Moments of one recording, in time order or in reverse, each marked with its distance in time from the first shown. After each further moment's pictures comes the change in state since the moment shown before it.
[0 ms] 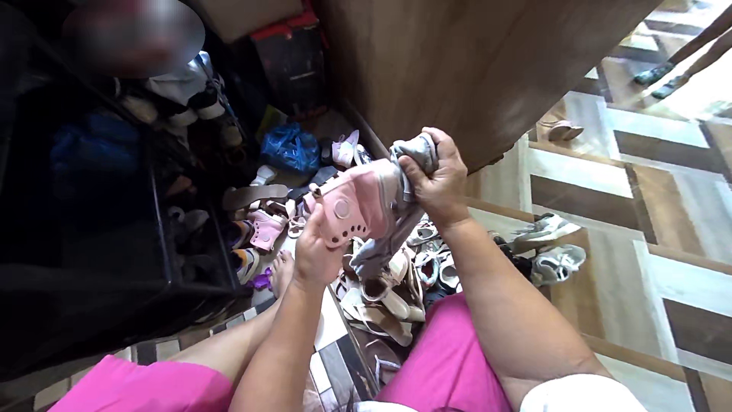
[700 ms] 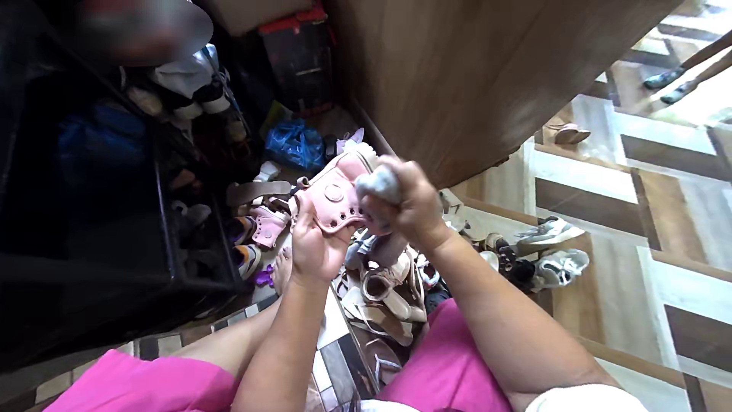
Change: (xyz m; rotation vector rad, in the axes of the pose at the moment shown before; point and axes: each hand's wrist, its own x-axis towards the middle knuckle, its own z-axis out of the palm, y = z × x) left_hand 0.005 0.010 0.003 -0.217 -0.008 0.034; right_hand -0.027 -0.031 0.024 0.013 -0.197 -0.134
